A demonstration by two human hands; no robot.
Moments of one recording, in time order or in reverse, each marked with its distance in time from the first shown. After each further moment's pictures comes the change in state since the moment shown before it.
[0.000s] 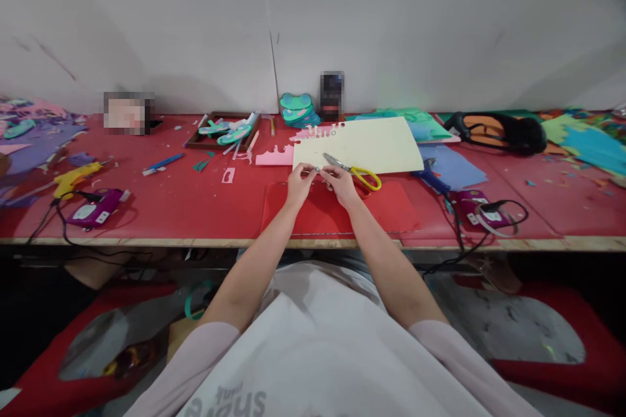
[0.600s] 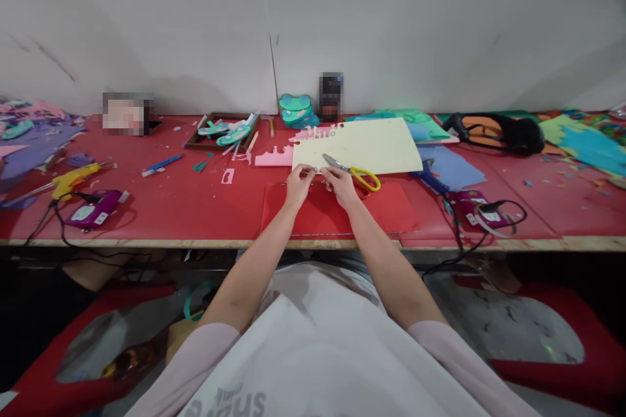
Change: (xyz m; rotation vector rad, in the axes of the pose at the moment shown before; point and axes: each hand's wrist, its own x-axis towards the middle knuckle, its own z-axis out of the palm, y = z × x) left_hand 0.000 0.001 -0.001 0.013 0.010 -0.028; right_hand 0.001 0.003 -0.002 -0.011 0.011 -0.004
